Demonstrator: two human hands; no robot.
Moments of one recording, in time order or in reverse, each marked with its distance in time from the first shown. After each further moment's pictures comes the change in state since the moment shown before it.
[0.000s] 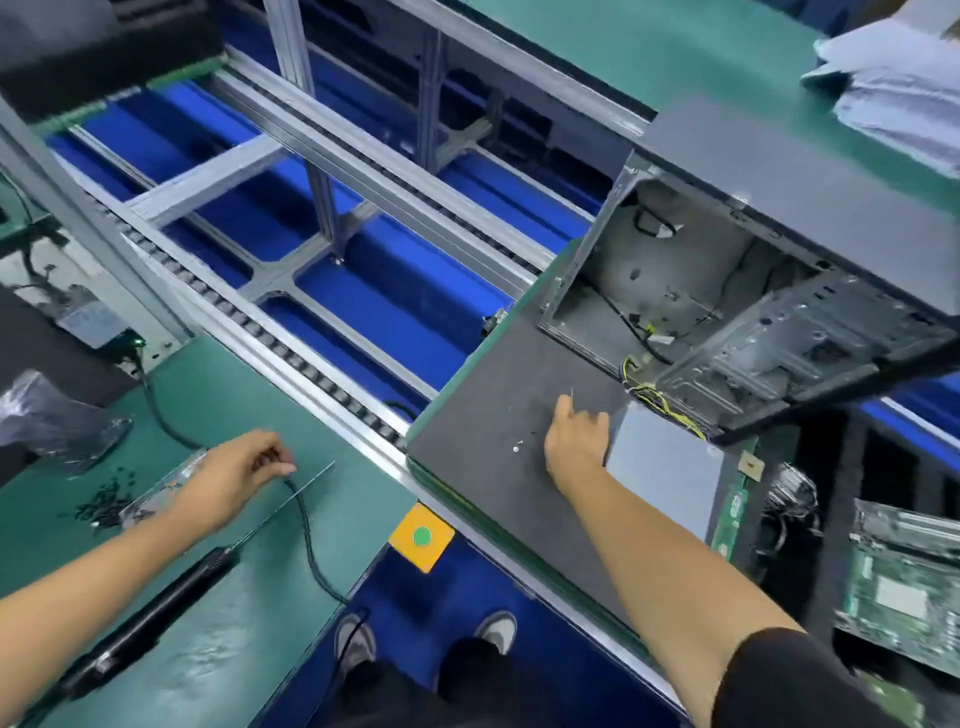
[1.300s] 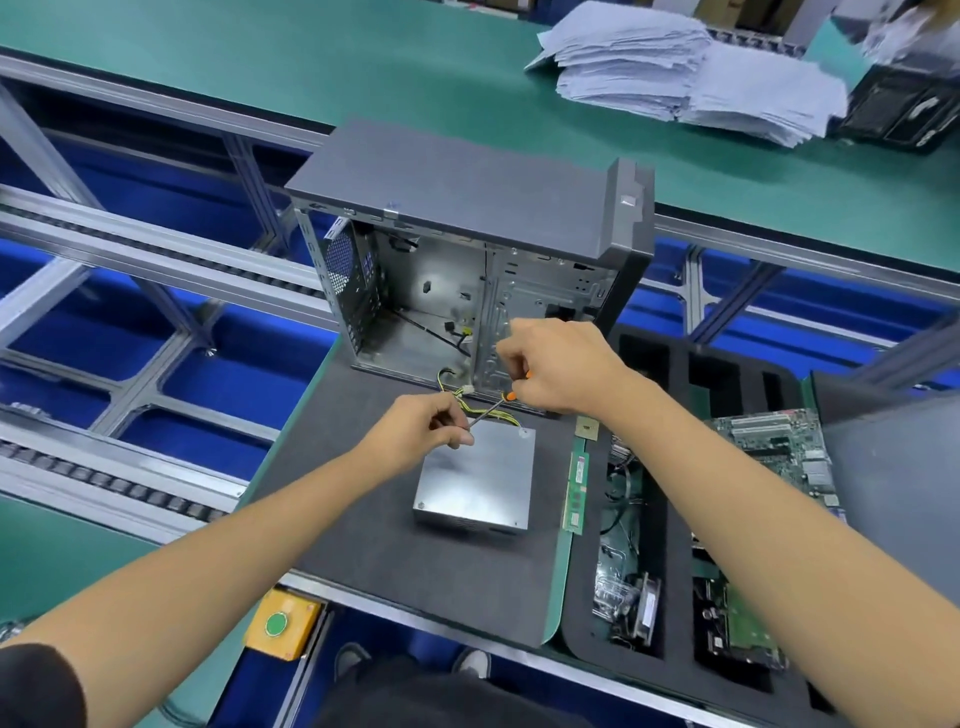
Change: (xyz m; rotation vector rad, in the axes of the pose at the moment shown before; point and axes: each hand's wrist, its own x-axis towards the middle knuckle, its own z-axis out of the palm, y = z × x) left_hand 0.133 0.397 0.188 -0.275 -0.363 0.471; right_hand -0.049 0.287 -0.094 0.412 0.363 -0.370
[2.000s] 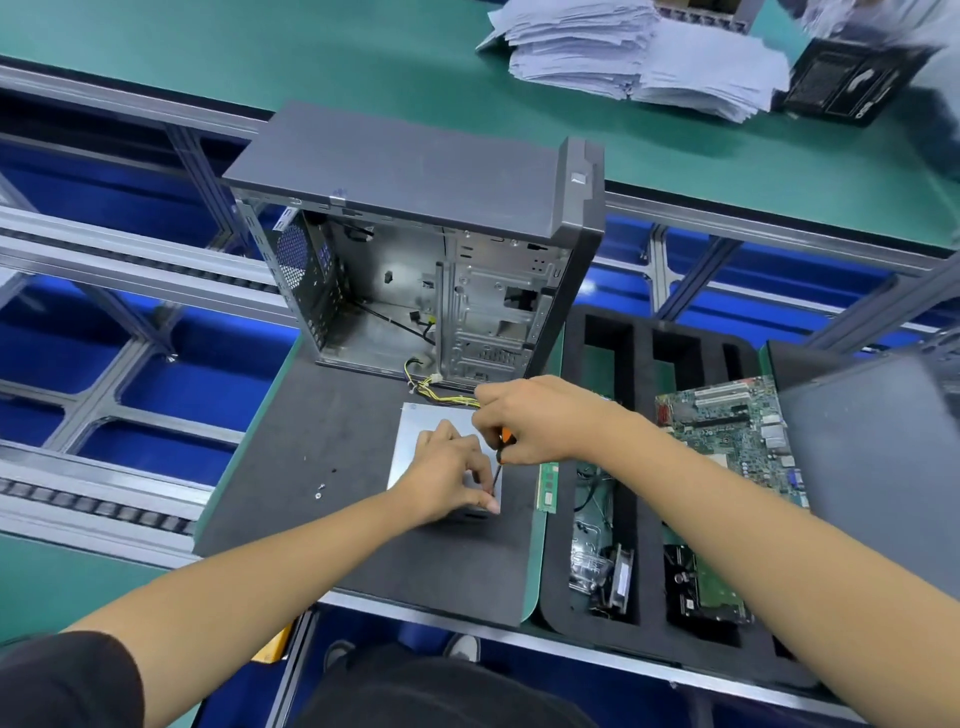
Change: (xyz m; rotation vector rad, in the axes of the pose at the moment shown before) left_hand -0.011 0.002 0.092 0.439 -0.142 0.146; right_hand -0.051 0.003 0.036 -0.008 -0.257 -0.247
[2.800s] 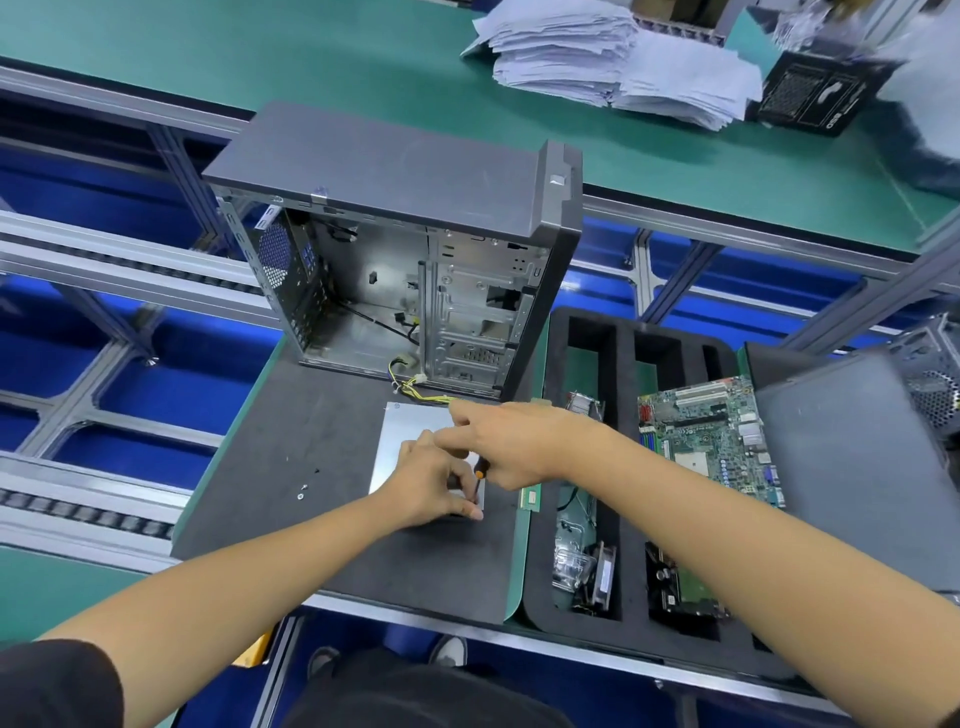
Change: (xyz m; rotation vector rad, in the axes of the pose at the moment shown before) left_hand -0.005 0.000 0.007 -0.096 -0.065 -0.097; right_hand -0.005 -0.014 0.017 -0.064 -0.066 -0.057
